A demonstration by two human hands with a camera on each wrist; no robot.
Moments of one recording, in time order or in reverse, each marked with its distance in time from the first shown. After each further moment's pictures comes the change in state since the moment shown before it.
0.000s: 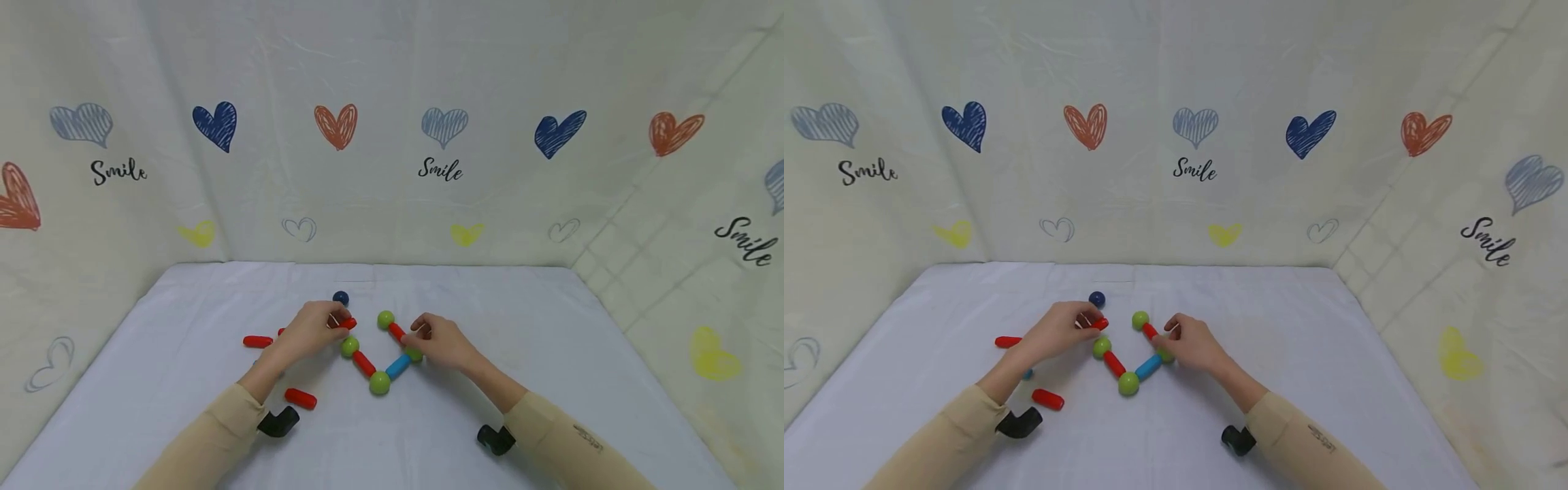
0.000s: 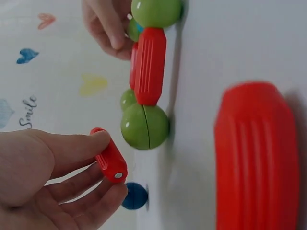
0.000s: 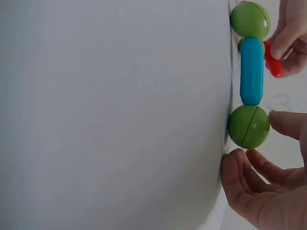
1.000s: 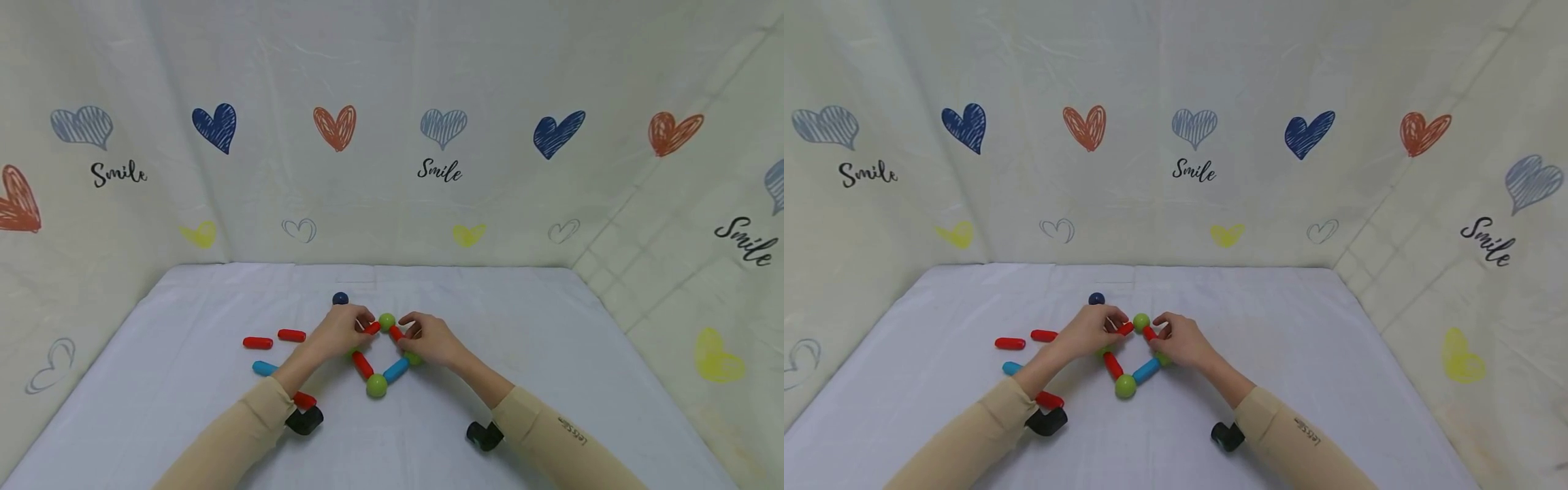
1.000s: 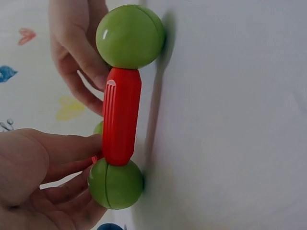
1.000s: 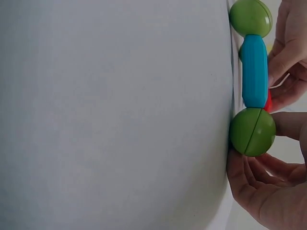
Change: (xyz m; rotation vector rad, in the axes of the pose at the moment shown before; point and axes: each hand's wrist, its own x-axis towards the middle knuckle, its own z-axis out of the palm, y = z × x) left_hand 0.023 0.020 0.033 -0.024 -0.037 0.048; right_hand 0.015 -0.005 0.010 -0.010 -0.027 -0.067
